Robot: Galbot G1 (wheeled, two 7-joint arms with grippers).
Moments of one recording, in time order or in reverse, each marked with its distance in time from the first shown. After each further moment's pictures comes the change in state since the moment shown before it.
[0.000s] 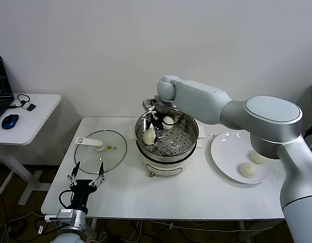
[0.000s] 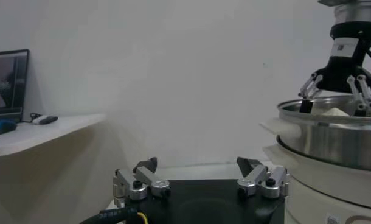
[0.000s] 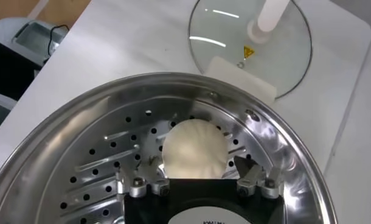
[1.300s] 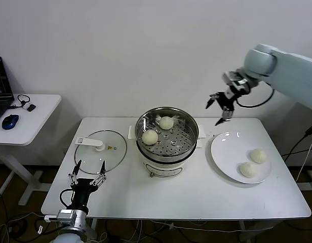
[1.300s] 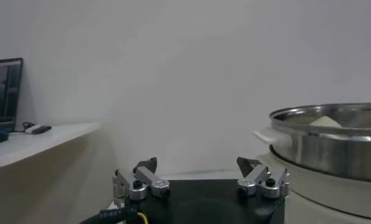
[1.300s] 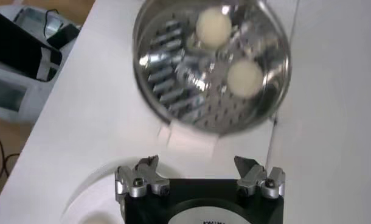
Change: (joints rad) left arm 0.005 0.014 0.014 -0.022 -0.004 -0.014 0.013; right arm 0.307 -0.716 -0.130 0.399 0.043 0.105 -0.051
